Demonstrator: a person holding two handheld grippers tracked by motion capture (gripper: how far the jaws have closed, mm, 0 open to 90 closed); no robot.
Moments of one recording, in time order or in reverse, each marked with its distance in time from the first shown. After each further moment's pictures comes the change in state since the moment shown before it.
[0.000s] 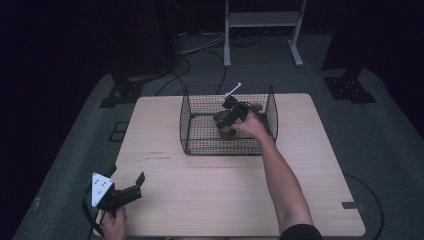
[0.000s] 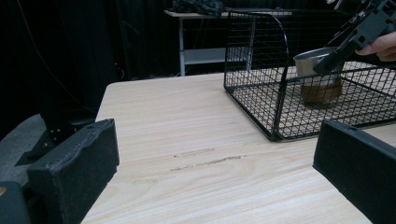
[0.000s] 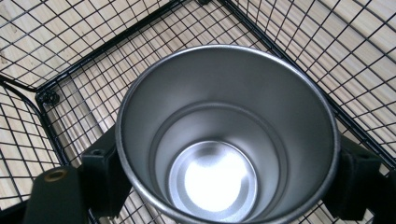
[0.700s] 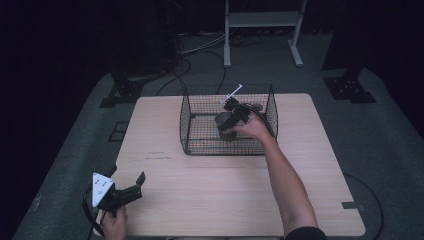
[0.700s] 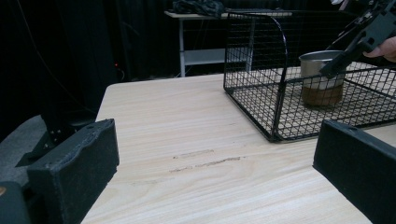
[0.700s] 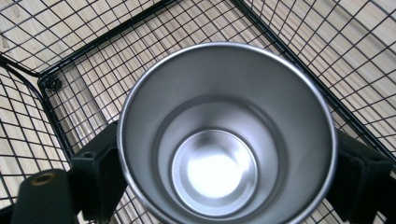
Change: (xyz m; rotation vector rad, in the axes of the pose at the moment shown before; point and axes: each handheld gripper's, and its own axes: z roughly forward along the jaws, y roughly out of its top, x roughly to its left) left arm -0.002 0.001 0.000 0.001 0.001 0.007; right arm 0.003 -0.007 -0.005 0.001 -0.004 -0.031
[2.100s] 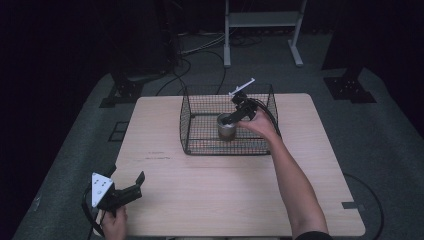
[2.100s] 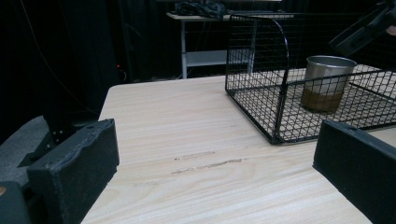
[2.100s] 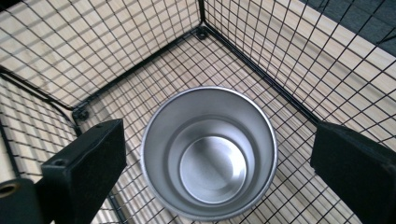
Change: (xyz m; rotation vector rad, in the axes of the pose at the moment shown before) left arm 0.000 0.001 -0.001 -0.007 0.009 -0.007; right arm -0.006 -0.004 -0.037 -0.134 0.019 0.062
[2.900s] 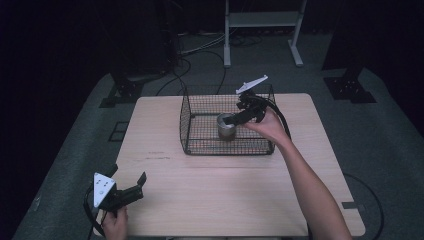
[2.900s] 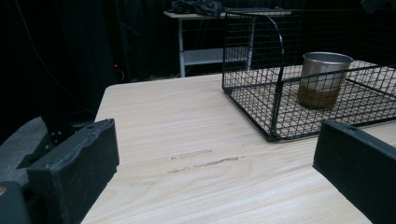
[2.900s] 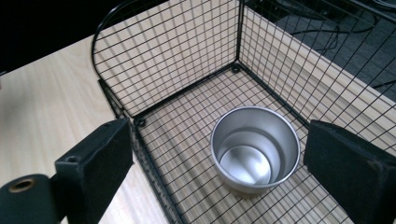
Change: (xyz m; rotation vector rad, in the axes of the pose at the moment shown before) left arm -0.004 0.000 0.001 0.004 -0.012 0.017; right arm 0.035 -0.004 -0.066 -0.127 0.056 -0.079
